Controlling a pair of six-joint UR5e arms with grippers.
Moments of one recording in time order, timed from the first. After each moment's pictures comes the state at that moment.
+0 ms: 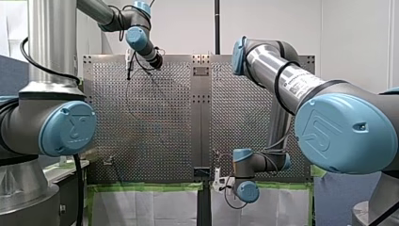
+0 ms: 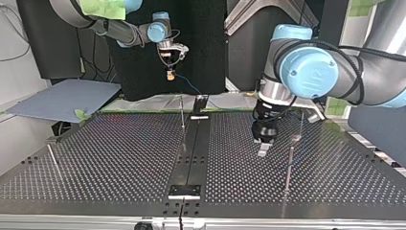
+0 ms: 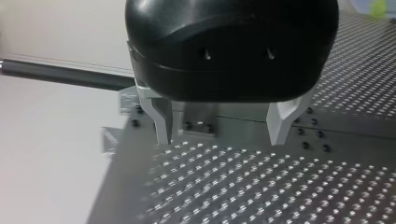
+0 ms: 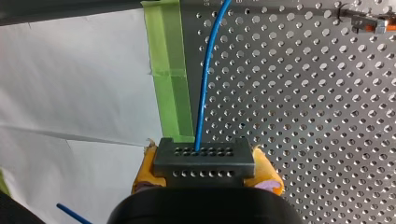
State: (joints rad) left arm -0.25 -1.59 -1.58 -3.23 -1.67 -1.61; right arm 2.16 -0.51 1.82 -1.08 1.69 1.69
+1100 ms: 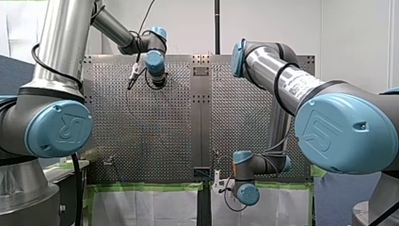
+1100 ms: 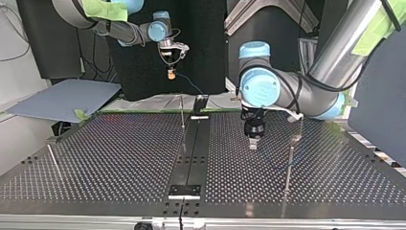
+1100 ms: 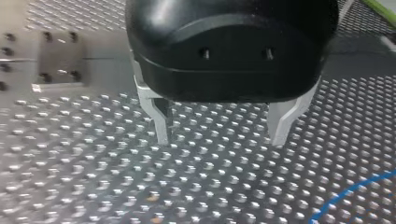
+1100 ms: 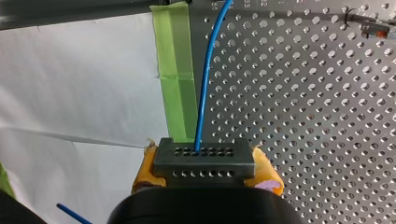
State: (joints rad) left arm -0.34 -1.78 -1.57 -3.11 -1.99 -1.29; right arm 2.16 -0.50 1.82 -1.10 1.68 1.69
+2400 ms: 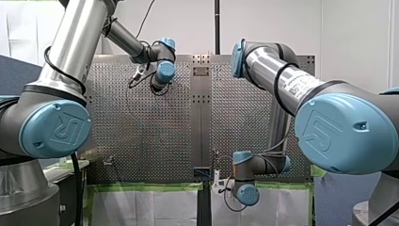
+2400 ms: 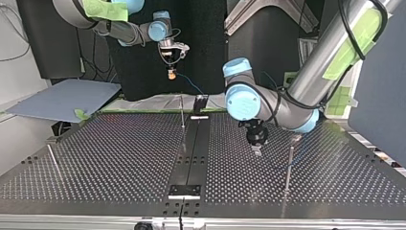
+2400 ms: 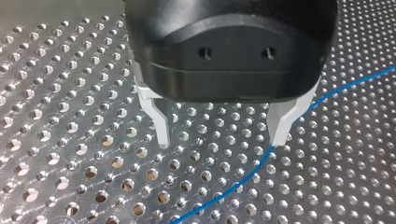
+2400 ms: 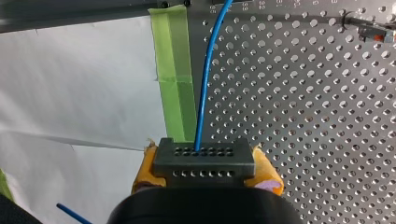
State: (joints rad) left arm -0.37 -1.92 -1.46 -3.05 -2.25 -1.08; right arm 2.16 -0.50 1.82 -1.11 1.68 1.69
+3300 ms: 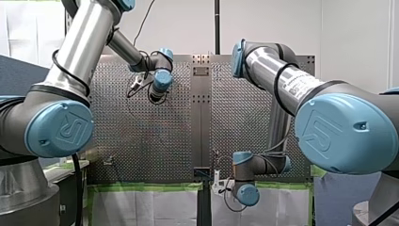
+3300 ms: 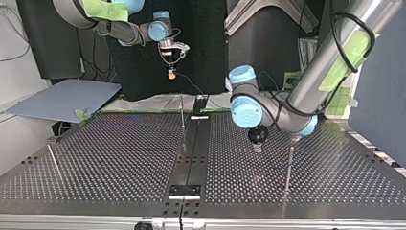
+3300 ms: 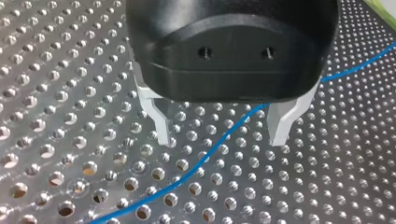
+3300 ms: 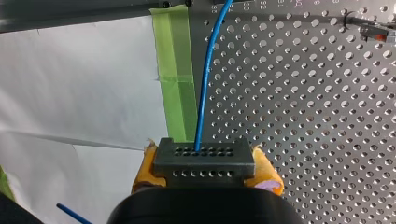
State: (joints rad) left arm -0.32 -1.99 -1.45 -3.09 -2.18 -1.12; right arm 2.16 -0.49 1.82 -1.11 1.67 1.69
